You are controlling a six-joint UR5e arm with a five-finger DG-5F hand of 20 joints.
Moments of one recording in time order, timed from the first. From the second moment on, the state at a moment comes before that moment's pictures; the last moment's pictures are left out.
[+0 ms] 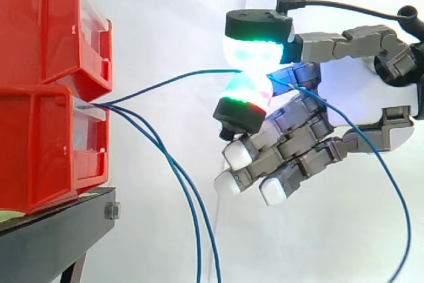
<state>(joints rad) 0.14 -2.21 -1.16 -2.97 -1.19 -0.21</state>
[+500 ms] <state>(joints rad) 0.14 -2.21 -1.16 -2.97 -1.19 -0.21</state>
